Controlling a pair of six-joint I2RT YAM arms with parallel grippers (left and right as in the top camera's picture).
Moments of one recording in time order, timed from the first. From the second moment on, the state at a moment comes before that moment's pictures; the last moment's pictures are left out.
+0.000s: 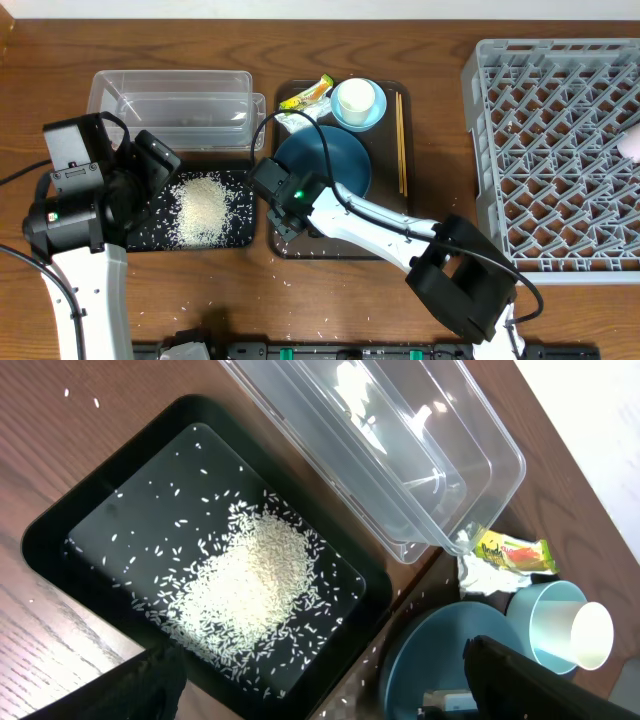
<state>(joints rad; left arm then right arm) 0.25 1.14 1.24 -1.06 0.07 -0.65 0.97 2.06 1.49 -0.72 0.08 0.34</state>
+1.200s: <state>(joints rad) 0.25 1.14 1.24 -1.06 0.07 -0.65 0.95 2.06 1.95 -1.16 -0.03 0.35</state>
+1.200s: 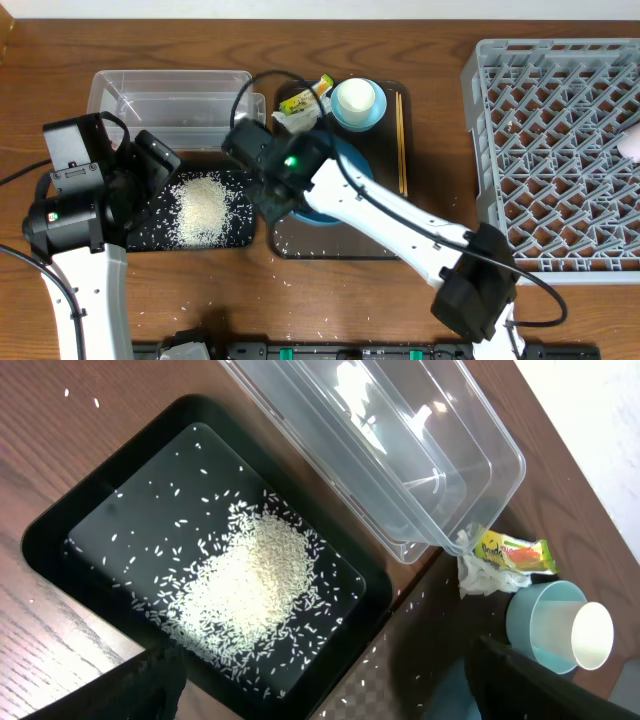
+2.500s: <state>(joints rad) 0.25 1.14 1.24 -1.06 0.07 -0.65 0.11 1.76 2.11 -1.38 -0.41 0.13</state>
